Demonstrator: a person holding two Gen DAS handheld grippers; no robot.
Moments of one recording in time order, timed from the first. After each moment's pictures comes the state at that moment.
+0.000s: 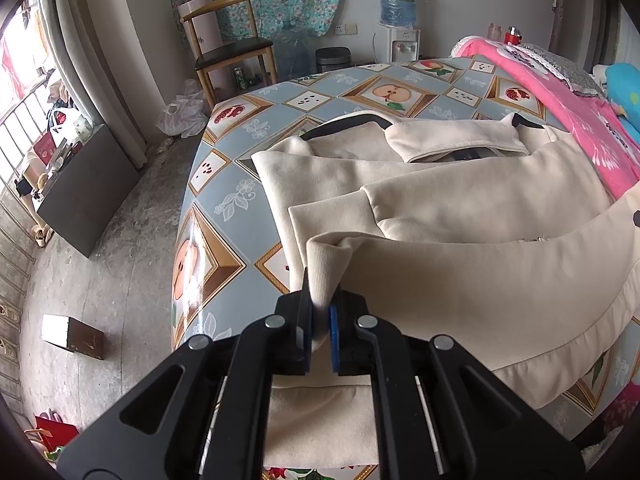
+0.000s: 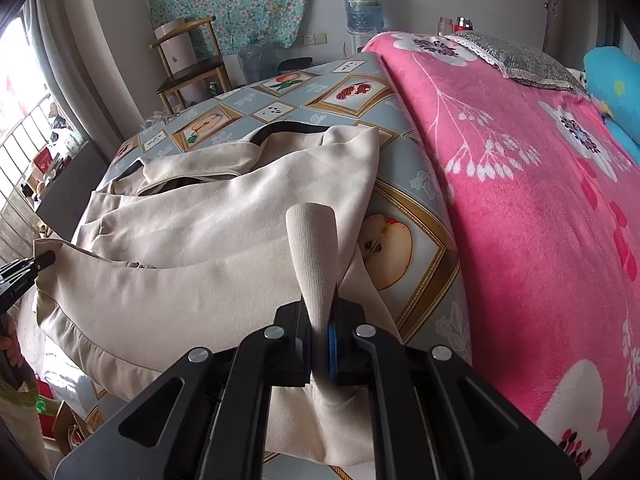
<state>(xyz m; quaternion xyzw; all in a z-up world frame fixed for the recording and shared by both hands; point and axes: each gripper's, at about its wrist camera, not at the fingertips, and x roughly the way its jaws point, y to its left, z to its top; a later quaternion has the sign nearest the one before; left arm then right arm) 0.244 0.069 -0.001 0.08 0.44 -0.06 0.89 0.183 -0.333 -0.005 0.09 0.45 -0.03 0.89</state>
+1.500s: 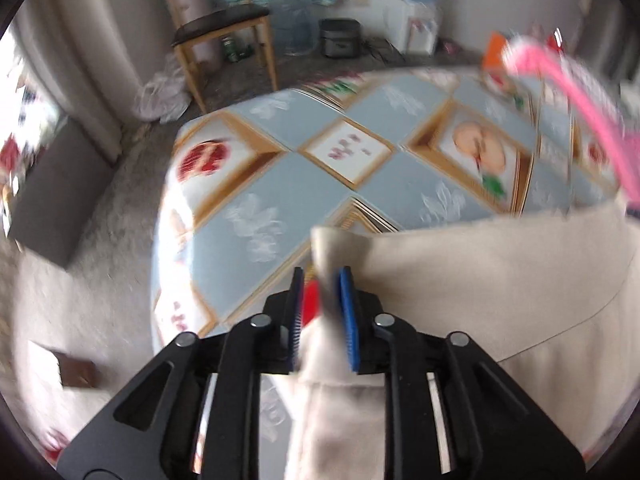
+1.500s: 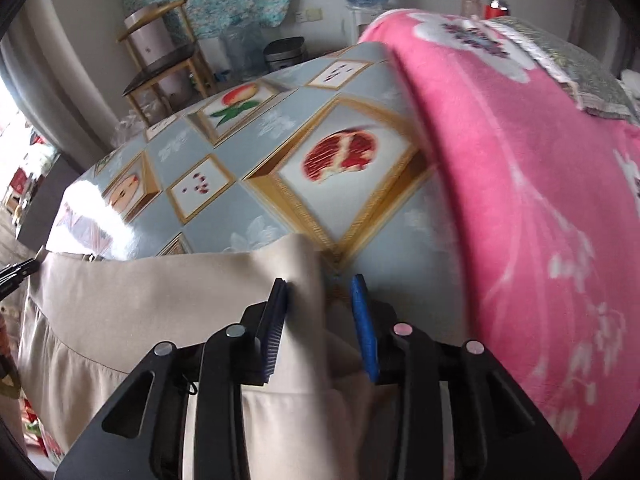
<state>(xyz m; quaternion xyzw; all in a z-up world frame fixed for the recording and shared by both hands) 0.491 0.098 -0.018 0.03 0.50 -0.07 0.86 0.422 -0.404 -0.035 0.10 0.50 -0.03 0.86</state>
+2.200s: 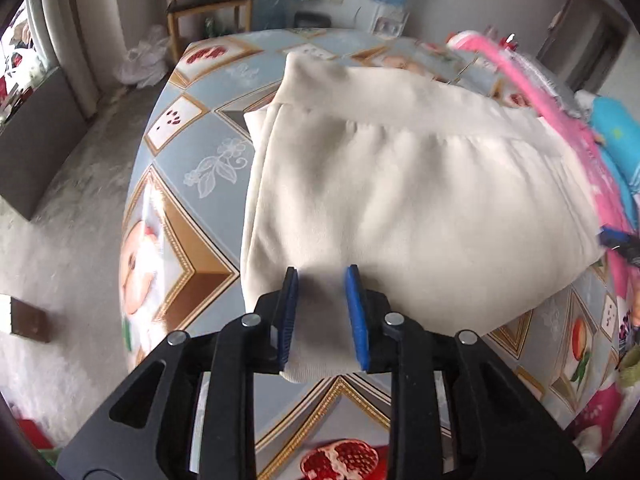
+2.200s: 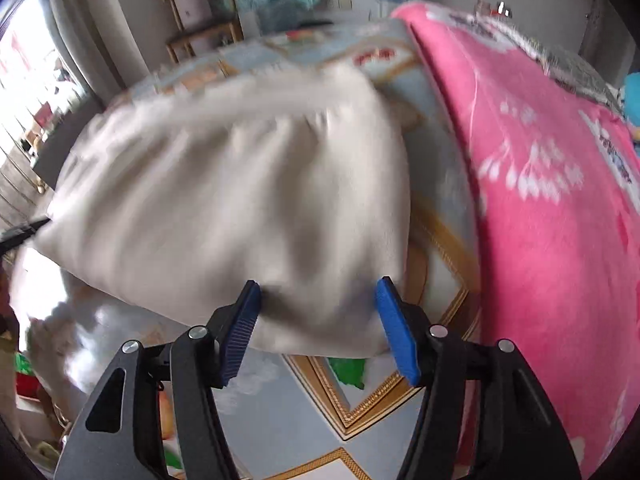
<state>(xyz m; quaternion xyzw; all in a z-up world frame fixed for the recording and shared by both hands) 0.315 0.125 -0.052 -0.01 0.50 -0.14 0.86 0.243 -0.345 -0.049 0.05 0.53 0.01 0.85</state>
